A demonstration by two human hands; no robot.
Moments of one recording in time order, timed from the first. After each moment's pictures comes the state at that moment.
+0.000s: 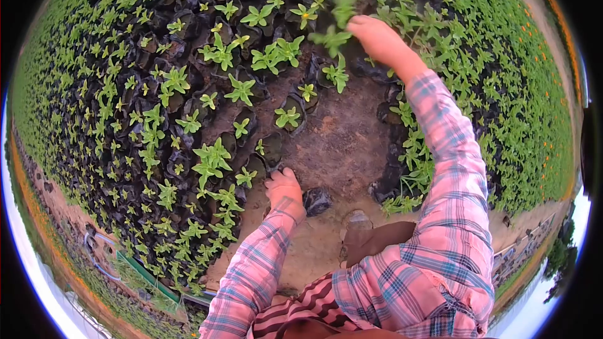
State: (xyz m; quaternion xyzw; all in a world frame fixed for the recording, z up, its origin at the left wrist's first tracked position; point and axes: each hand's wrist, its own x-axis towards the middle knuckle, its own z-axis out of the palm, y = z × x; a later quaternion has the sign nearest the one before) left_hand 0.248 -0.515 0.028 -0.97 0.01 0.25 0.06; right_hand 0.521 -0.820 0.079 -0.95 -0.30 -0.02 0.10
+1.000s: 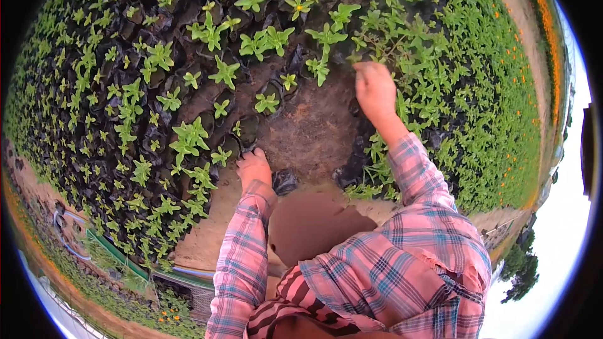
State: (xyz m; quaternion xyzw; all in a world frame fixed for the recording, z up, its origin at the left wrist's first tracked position) left_hand 0.250 -0.513 0.025 -0.96 -0.02 0.27 0.03; right_hand 0.414 -0.805 0.106 -0.98 -0.10 -0.07 0.14
